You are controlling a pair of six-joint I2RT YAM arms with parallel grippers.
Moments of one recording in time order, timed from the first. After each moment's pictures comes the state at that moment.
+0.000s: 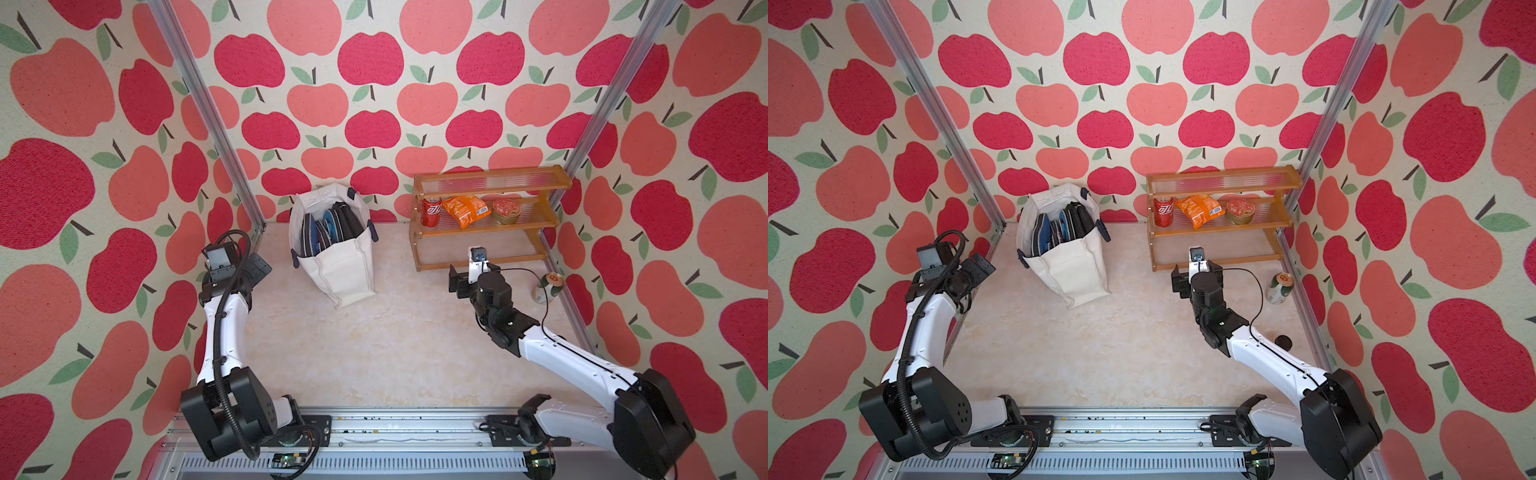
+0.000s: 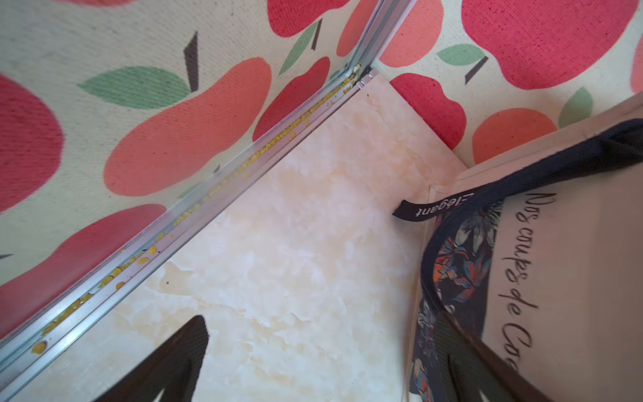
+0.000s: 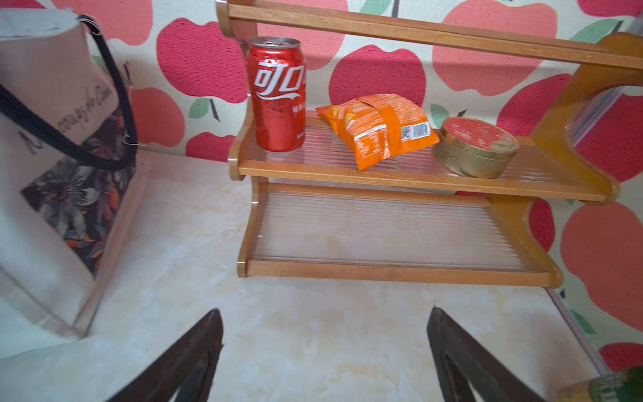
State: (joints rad) left arm 0.39 1.30 1.14 -0.59 0.03 -0.45; right arm 0.68 1.19 0.69 0.23 0.47 0.06
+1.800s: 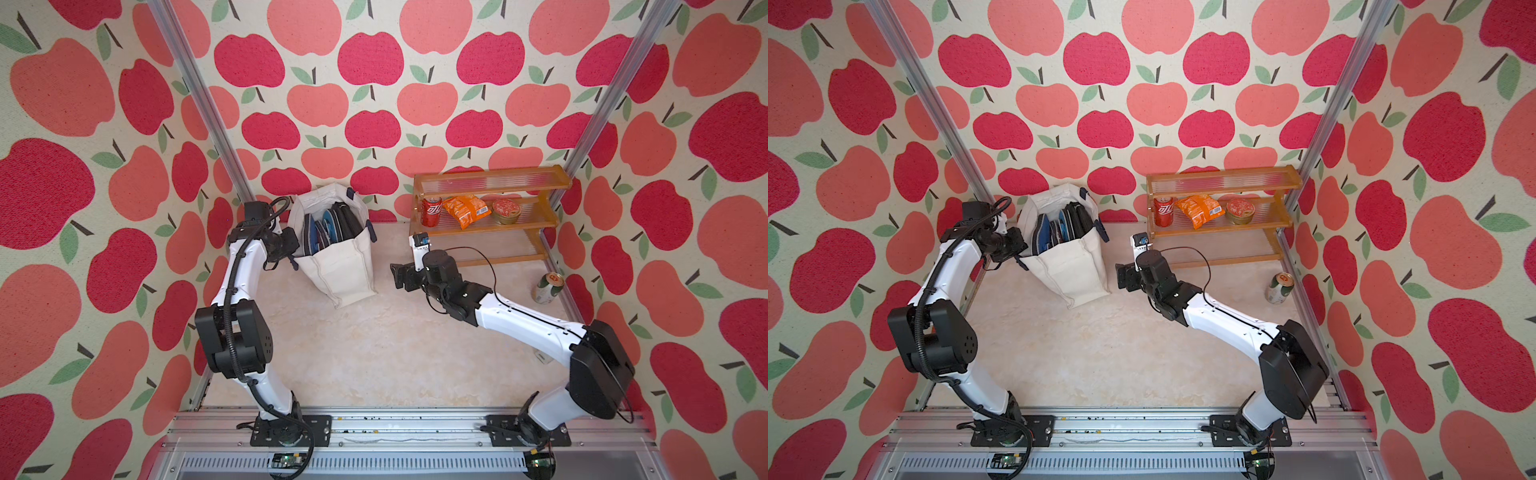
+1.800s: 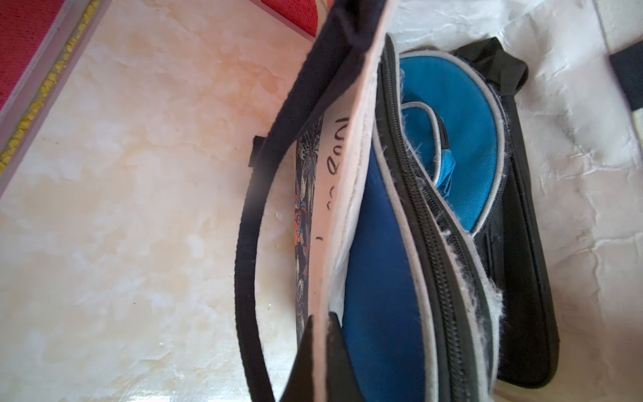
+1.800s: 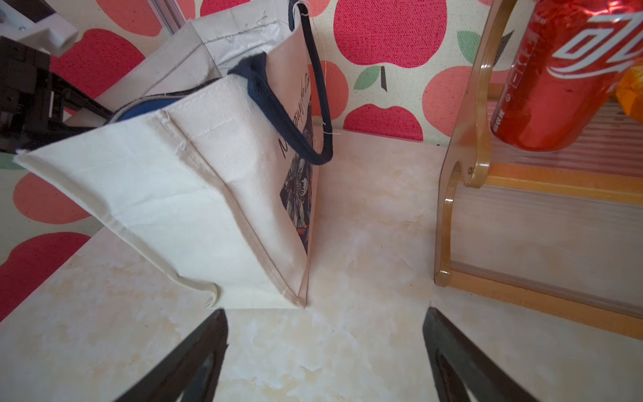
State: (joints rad) left arm 0.17 1.76 1.62 -0.79 0.30 -0.31; right arm 0.87 1.58 1.19 -0.01 0.23 0.29
